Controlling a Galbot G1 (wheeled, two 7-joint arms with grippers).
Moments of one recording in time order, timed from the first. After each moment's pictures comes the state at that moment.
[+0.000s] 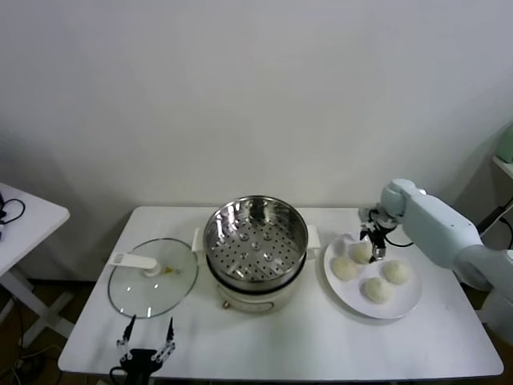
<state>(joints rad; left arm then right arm) 1.72 -1.61 -0.72 -1.77 0.16 -0.40 0.08 0.07 1.04 -0.77 0.59 -0.25 0.03 -1.15</state>
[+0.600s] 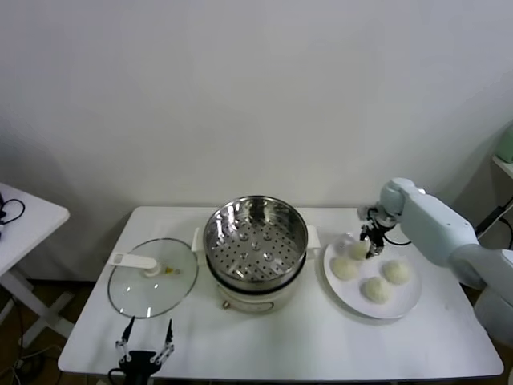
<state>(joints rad) 1.72 -1.61 -0.74 -1.76 0.18 -0.42 0.07 0.13 1.02 -0.82 0.62 -0.20 0.05 -1.17</state>
